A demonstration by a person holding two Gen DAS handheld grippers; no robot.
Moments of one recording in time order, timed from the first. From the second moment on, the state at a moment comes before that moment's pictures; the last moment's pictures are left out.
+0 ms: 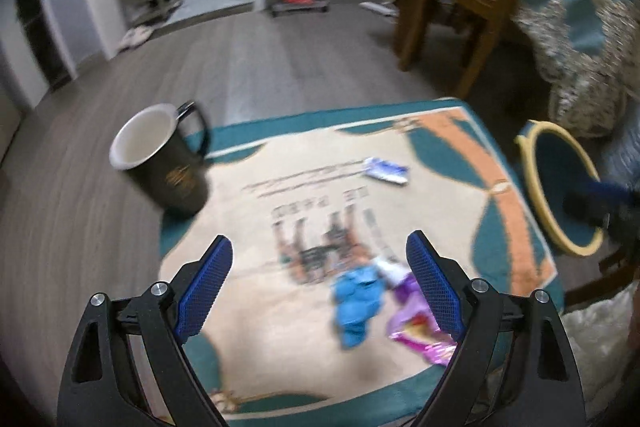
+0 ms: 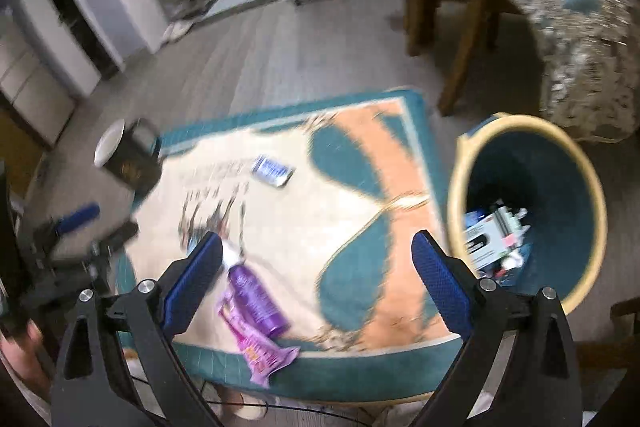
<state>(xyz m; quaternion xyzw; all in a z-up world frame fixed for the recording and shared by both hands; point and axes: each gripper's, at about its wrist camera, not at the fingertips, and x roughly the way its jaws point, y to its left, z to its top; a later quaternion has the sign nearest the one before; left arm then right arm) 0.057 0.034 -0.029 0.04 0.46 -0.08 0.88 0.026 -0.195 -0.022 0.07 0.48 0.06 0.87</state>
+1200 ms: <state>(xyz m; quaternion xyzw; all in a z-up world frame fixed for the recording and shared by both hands) 0.063 0.038 -0.085 0.02 0.56 -0.11 0.82 0.042 -0.126 -0.127 0.00 0.57 0.15 0.80</state>
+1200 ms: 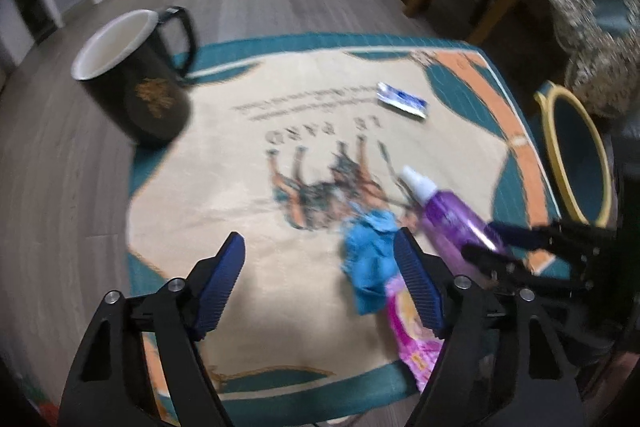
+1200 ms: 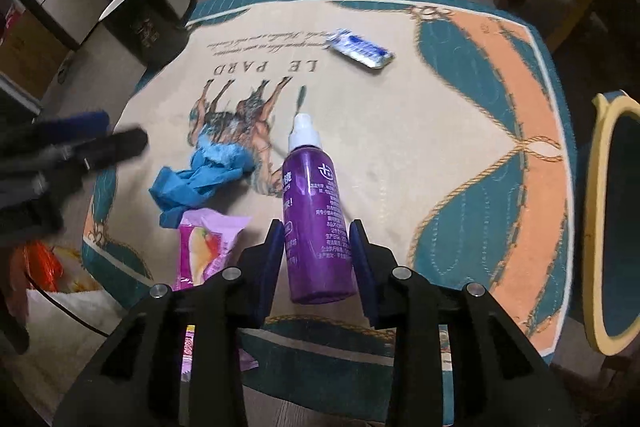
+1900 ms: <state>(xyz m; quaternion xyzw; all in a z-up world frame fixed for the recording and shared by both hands) 0.070 -0.002 -0.126 0.08 0.59 -0.13 0.79 0.060 -0.142 -0.146 -0.01 0.59 0.12 0.80</state>
